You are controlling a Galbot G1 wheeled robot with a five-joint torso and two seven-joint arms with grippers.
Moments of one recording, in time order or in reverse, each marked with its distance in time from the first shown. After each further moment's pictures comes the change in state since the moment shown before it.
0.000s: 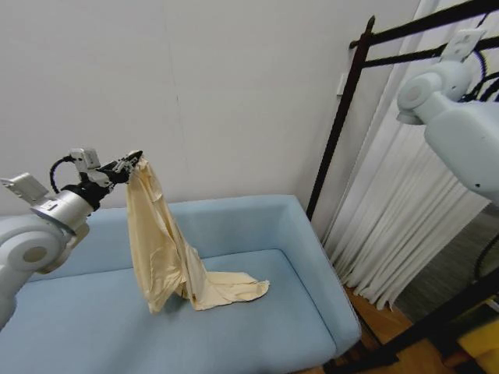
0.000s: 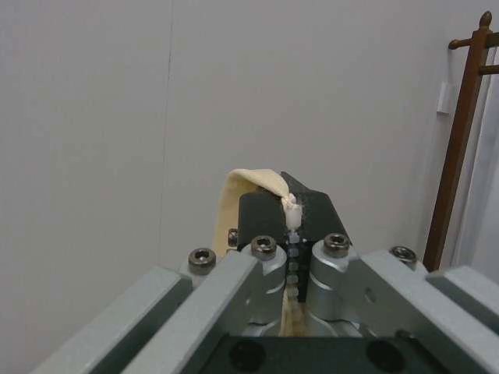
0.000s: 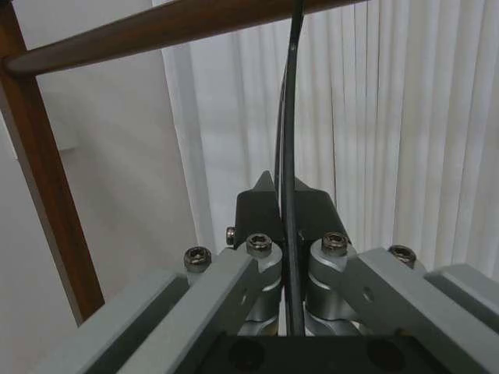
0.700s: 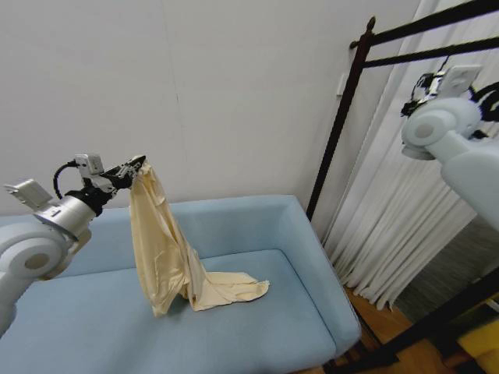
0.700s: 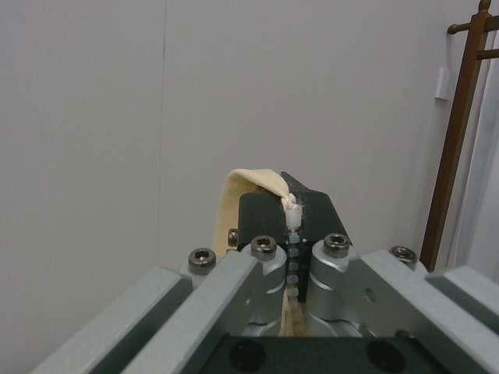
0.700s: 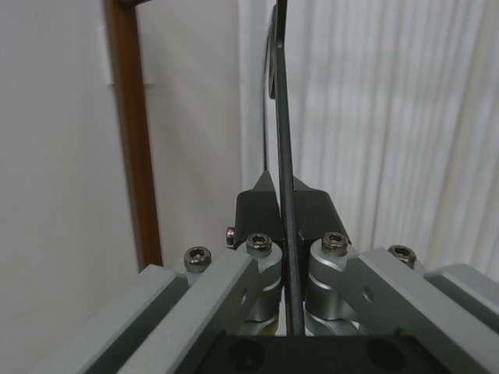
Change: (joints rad) left arm 0.071 0.009 -0.038 -0.030 0.010 -0.003 -0.001; right arm -0.204 -0.226 0.088 0.380 0.078 -0.023 -0.101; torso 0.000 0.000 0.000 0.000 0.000
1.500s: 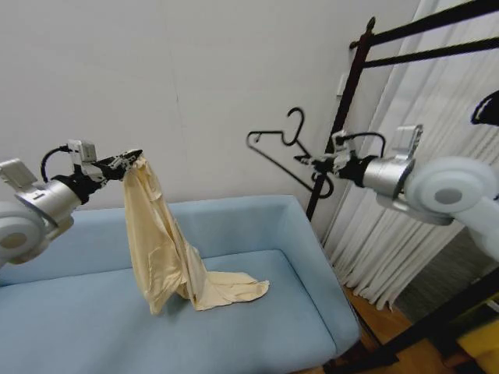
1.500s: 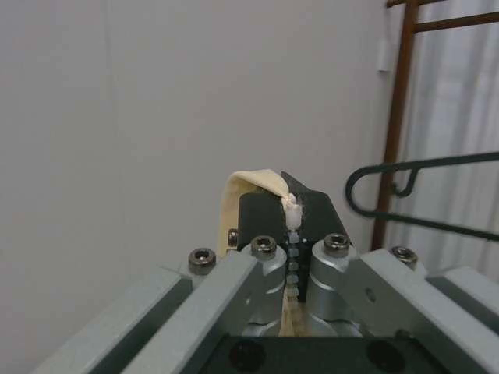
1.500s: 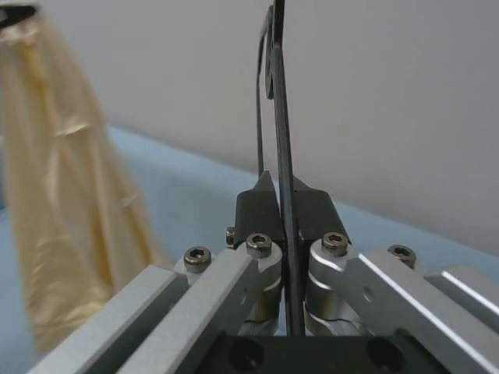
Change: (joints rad) left arm 0.031 0.206 -0.061 0.169 -0.138 -0.009 0.304; right arm -0.408 -0.171 0.154 0.427 0.156 0.048 -1.110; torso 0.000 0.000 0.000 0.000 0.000
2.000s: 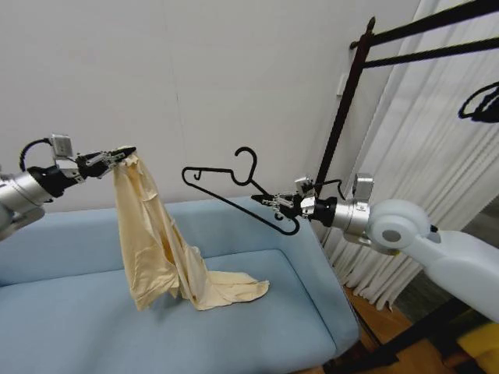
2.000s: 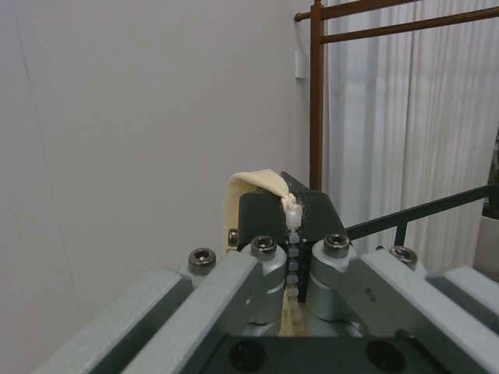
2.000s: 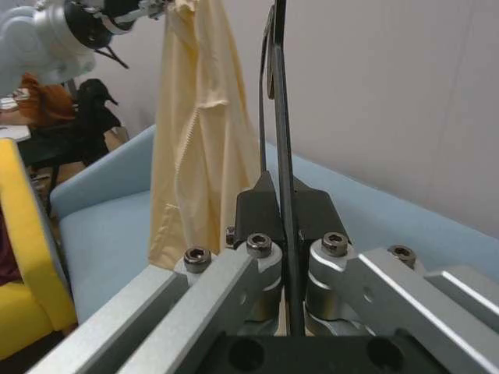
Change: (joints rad) left arm -0.004 0.087 0.000 0.208 -0.027 -0.062 0.428; right arm -0.154 0.128 0.036 0.055 -0.107 0.100 -0.178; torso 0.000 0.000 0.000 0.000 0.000
